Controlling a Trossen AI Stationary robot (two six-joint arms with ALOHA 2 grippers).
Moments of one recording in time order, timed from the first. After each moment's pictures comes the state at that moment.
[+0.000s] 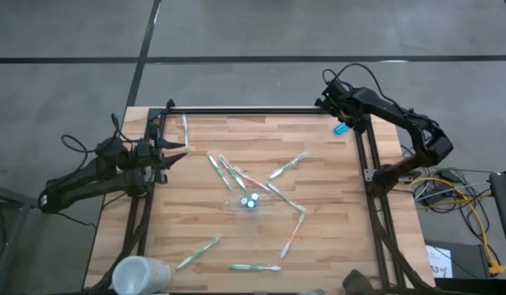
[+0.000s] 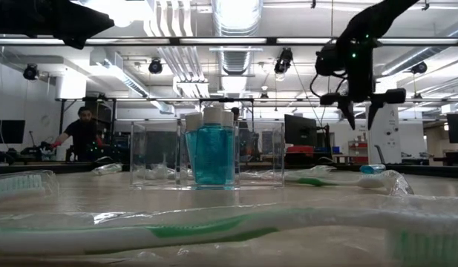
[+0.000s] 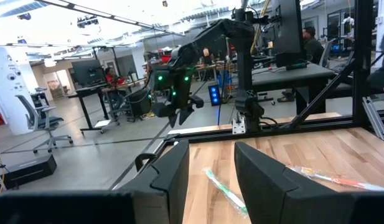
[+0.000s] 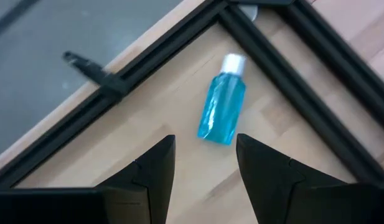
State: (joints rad) left arm 0.32 0.20 0.35 -0.11 0.13 0.18; right arm -0.89 1.46 1.08 -0.97 0.38 1.35
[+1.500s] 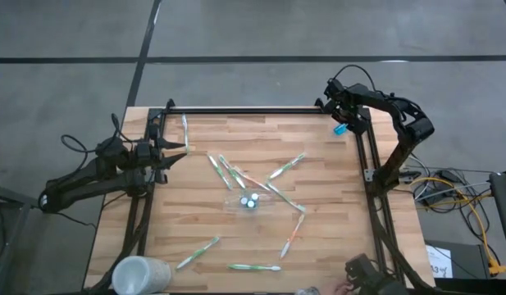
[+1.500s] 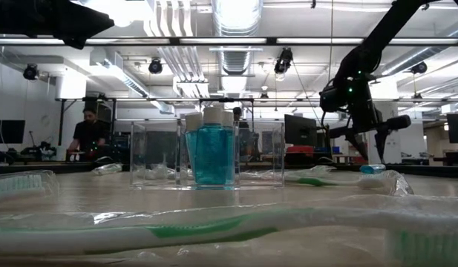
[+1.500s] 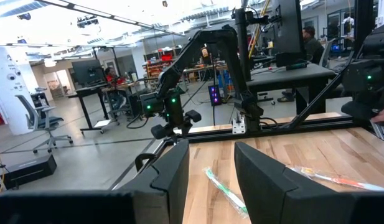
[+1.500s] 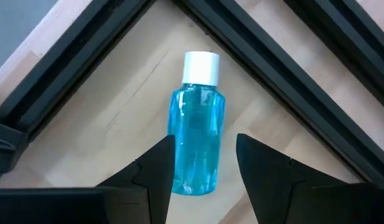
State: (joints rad) left arm 0.32 0.20 0.35 -0.11 0.13 0.18; right arm -1.07 1.72 1.09 -0.92 0.28 1.36
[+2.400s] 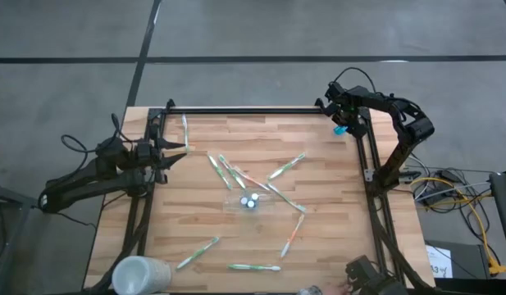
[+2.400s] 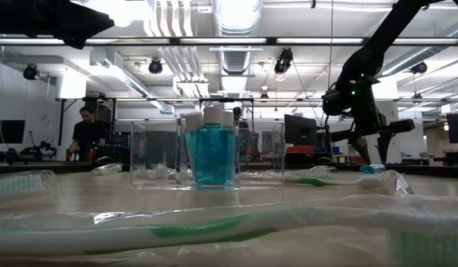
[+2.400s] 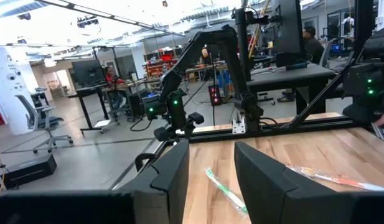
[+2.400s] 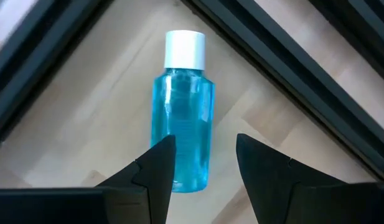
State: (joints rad) left arm 0.32 0.20 0.35 -0.11 0.13 0.18; right arm -1.08 1.72 1.04 -0.89 0.23 1.39
